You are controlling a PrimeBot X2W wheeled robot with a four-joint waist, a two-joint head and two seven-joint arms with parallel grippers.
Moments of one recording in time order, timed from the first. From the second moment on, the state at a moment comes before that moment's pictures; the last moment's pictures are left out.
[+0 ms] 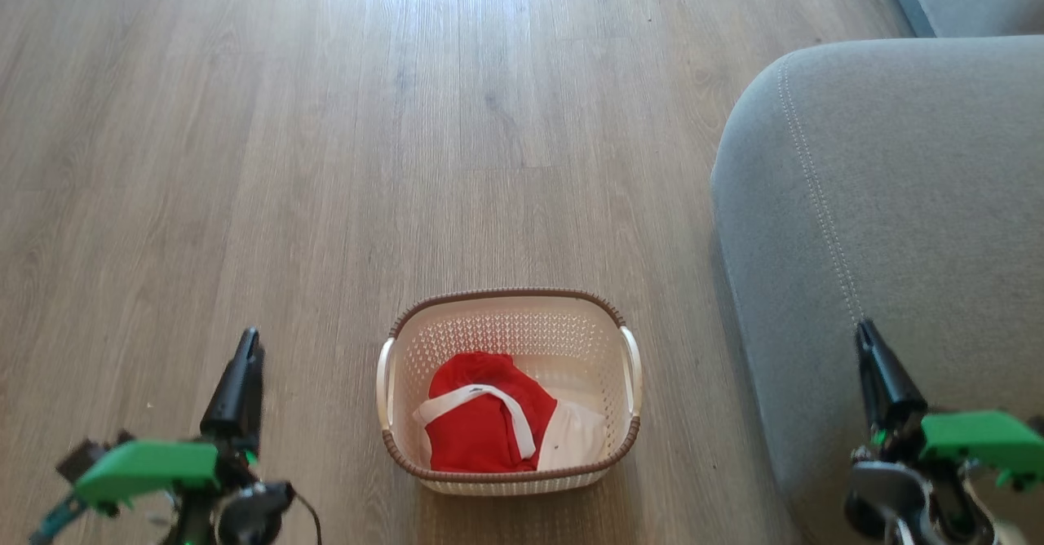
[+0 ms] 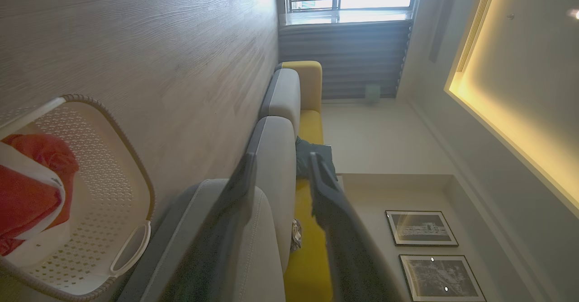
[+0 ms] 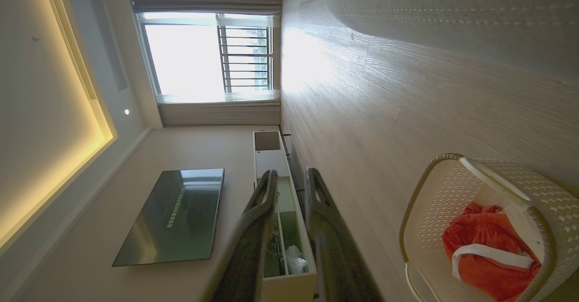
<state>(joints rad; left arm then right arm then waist) -0.06 0.04 0.08 0.29 -1.60 -0.12 0.11 -0.05 -0.05 -0.13 0.29 1.61 0.13 0.11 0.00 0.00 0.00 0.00</state>
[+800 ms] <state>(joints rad) 0.00 0.03 0.10 0.31 -1.55 -0.12 0.05 -0.01 -0.05 -0.13 0.32 1.49 0.13 0.06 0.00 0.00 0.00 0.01</state>
